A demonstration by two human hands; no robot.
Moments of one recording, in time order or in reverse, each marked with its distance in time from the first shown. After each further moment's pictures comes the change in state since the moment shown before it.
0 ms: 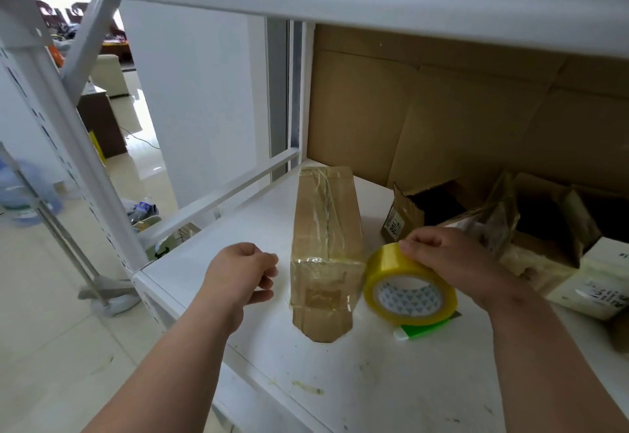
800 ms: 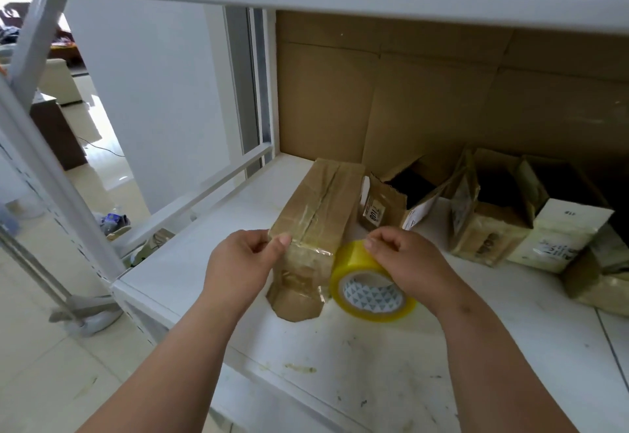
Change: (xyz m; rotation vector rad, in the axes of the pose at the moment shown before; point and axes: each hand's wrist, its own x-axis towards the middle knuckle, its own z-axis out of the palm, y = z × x) left_hand -0.011 -0.001 0.016 0.330 0.005 0.388; right_hand -0.030 -0.002 0.040 0.069 0.117 0.065
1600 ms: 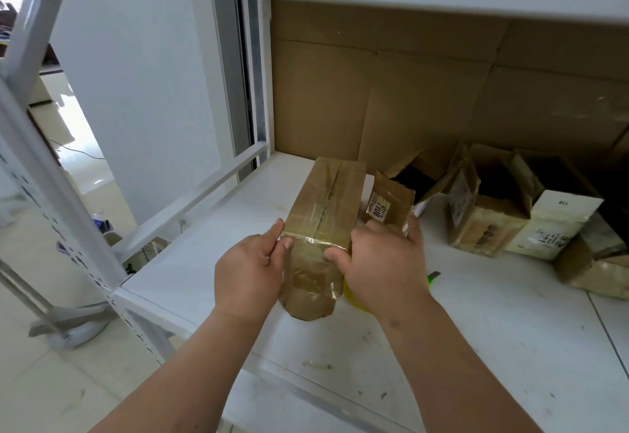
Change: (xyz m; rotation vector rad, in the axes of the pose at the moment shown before) left_hand 0.002 -0.021 0.004 0.262 0.158 0.325; right_hand -0.012 -0.050 0.050 -0.821 0.213 -0.088
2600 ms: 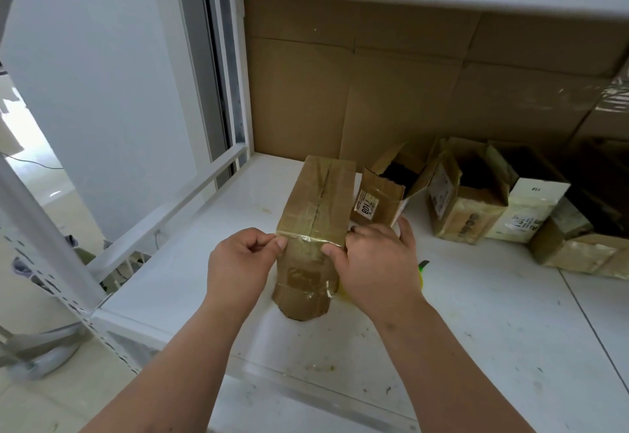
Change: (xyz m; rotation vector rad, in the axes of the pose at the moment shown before) left_hand 0.021 -0.007 -0.004 -0.449 -0.191 -0.287; right_hand -0.001 -0.005 0.026 0.000 0.187 0.049
